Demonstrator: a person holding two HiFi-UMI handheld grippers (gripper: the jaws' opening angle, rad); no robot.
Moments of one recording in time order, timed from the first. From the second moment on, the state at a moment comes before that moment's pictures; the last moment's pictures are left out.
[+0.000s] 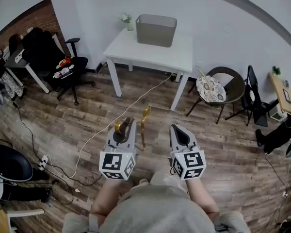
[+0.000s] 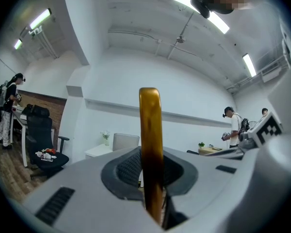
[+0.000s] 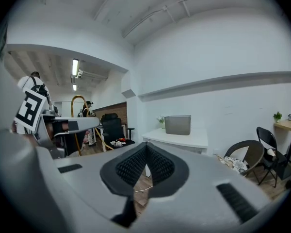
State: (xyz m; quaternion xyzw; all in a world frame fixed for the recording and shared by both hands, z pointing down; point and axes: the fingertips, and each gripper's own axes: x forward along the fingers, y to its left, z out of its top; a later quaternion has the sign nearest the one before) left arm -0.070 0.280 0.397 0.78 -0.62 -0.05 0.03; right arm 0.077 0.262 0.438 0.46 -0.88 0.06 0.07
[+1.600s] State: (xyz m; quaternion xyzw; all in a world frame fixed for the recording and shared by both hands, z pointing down) left arm -0.092 -0.008 0.371 0.76 -0.64 -0.06 0.02; right arm 0.052 -0.034 0.431 0.42 -0.90 0.04 0.08
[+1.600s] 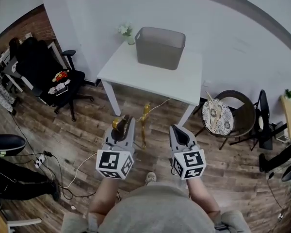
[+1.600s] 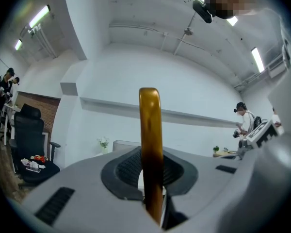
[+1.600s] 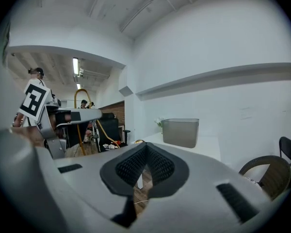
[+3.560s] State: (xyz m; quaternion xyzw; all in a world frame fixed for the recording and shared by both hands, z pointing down) left arm -0.131 -0.373 0.190 0.76 -0.63 -0.07 -0.13; right arm -0.009 -0.298 0.448 0.40 -0.91 0.03 0.10
